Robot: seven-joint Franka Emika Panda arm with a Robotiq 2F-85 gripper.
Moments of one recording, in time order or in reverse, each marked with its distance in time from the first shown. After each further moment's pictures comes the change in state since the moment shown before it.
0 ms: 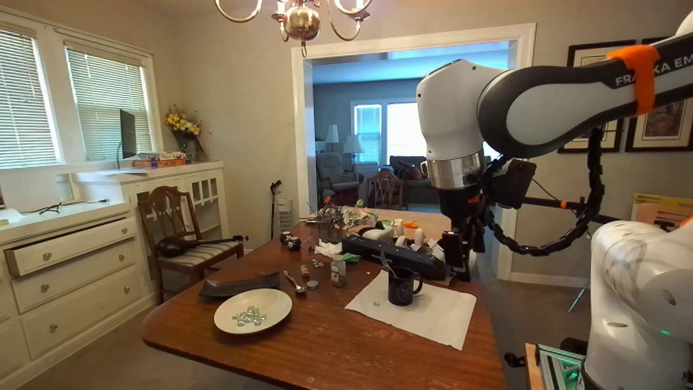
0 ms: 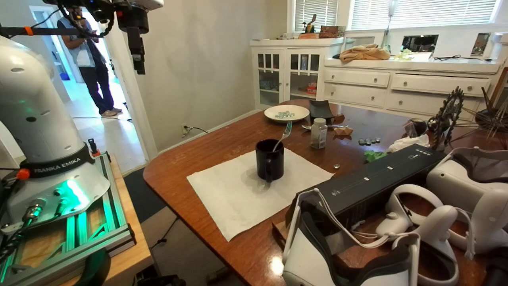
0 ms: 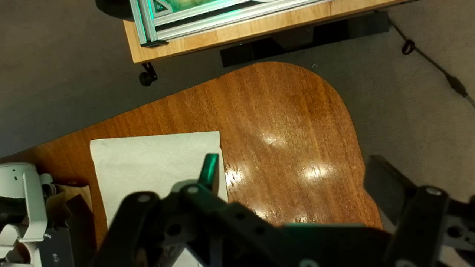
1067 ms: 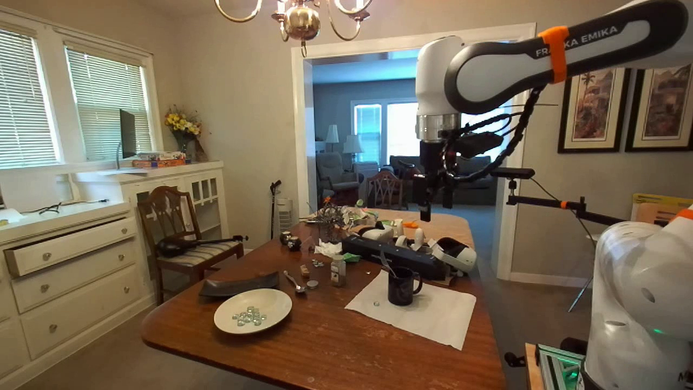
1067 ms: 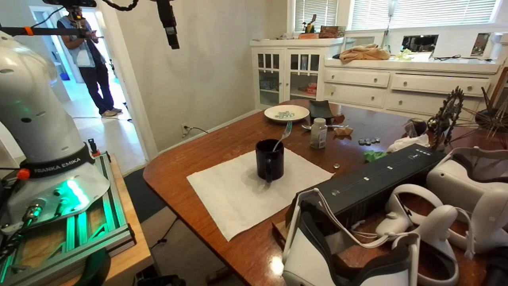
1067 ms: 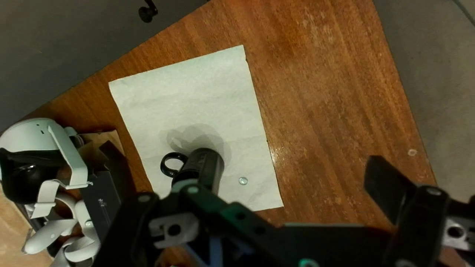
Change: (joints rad) arm -0.114 0.121 -0.229 0.190 -0.118 0.131 -0.089
